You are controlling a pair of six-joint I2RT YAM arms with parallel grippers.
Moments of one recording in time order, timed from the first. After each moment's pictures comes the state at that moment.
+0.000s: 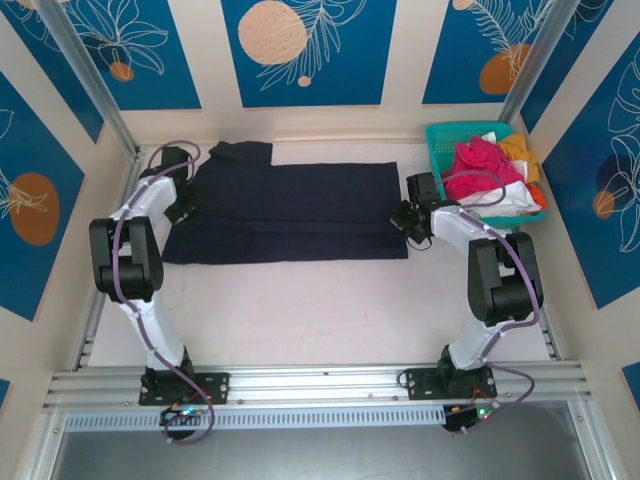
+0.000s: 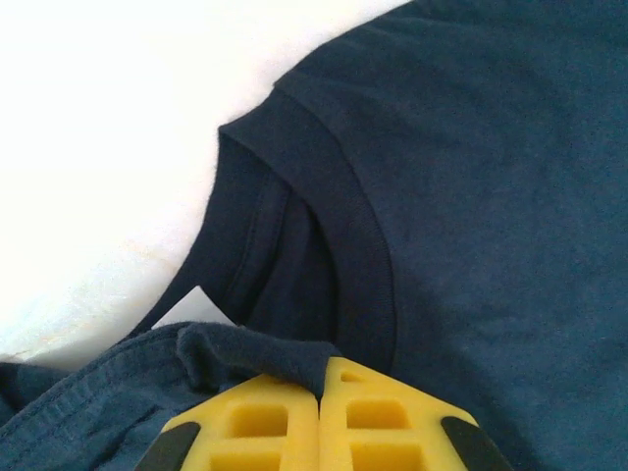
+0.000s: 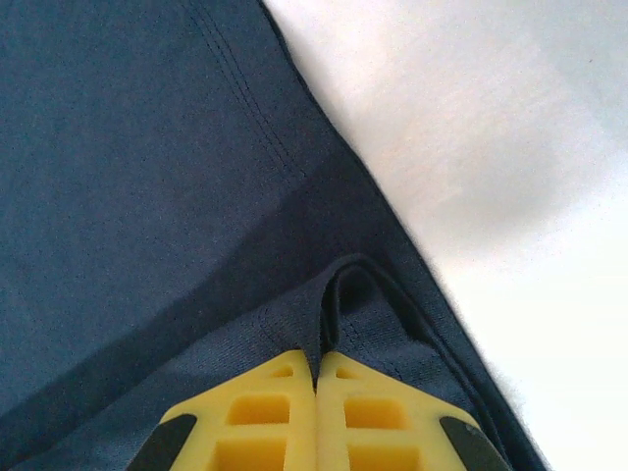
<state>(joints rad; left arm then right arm) 0.05 1.94 1.50 -0.75 -0.13 -0.67 0.16 1.71 1.07 -0.41 -0.05 0.85</state>
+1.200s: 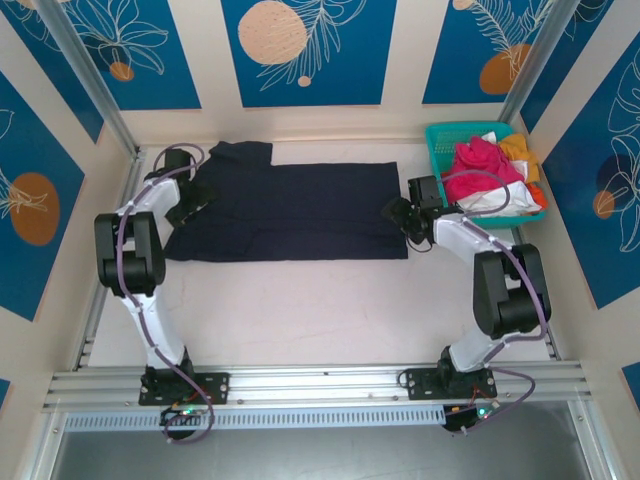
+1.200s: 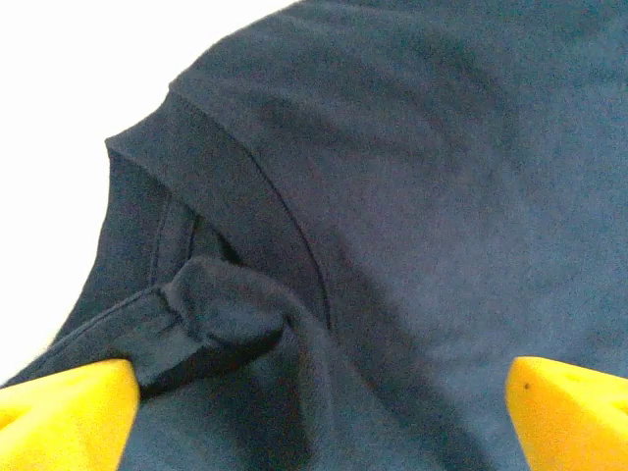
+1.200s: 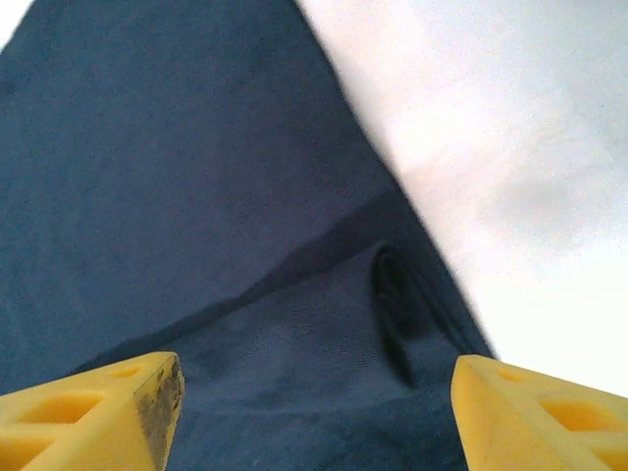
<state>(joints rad) 0.04 1.98 1.47 -0.64 -0.05 -0.66 0.21 1.61 0.99 -0.31 -0.01 0.82</state>
